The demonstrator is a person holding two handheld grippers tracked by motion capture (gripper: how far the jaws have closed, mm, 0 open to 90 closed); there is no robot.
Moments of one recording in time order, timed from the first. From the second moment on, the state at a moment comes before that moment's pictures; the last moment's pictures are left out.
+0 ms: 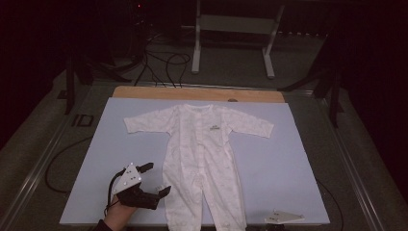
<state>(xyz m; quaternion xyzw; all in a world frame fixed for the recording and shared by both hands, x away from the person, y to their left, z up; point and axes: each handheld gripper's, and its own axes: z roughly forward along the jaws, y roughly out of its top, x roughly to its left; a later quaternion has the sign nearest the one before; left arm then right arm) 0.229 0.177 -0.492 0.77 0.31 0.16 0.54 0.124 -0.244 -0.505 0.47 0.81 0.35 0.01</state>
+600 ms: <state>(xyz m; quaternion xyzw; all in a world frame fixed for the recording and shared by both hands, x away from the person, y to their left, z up) 0.227 0.178 -0.492 0.77 0.30 0.16 0.54 0.170 -0.234 -0.480 0.42 0.78 0.46 0.08</state>
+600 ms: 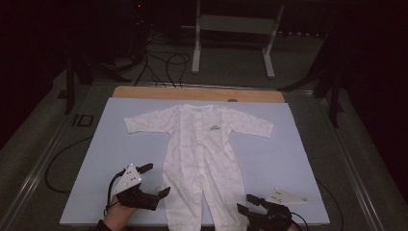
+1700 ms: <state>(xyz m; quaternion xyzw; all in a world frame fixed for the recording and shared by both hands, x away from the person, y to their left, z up) 0.212 0.181 -0.493 0.81 0.31 0.05 0.49 0.172 -0.151 -0.505 0.28 0.86 0.42 0.09</state>
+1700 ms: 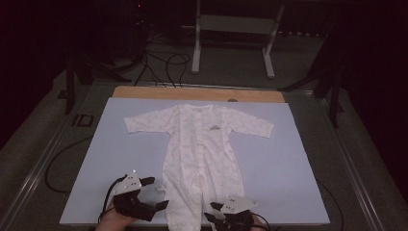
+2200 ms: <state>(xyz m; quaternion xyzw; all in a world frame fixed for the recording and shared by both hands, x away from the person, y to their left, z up) 0.176 0.142 -0.518 0.90 0.21 0.07 0.38 0.185 -0.178 -0.486 0.33 0.82 0.45 0.13</state>
